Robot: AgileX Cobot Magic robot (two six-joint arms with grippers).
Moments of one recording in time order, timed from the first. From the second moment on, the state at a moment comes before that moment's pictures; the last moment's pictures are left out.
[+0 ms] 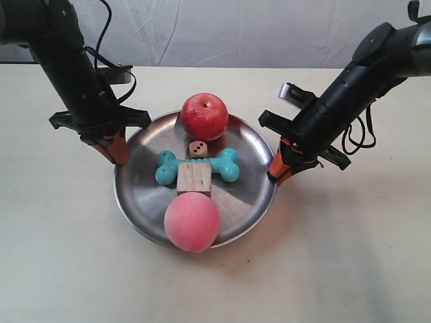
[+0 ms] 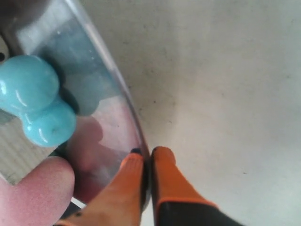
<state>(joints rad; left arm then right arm) -0.28 2.01 -1.48 -0.33 1.20 0.17 0.06 2.08 -1.36 0.72 1.20 -0.25</state>
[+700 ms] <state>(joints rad) -0.13 2.03 -1.52 -0.27 1.21 0.19 0.19 2.26 -1.62 0.75 1.21 -0.13</state>
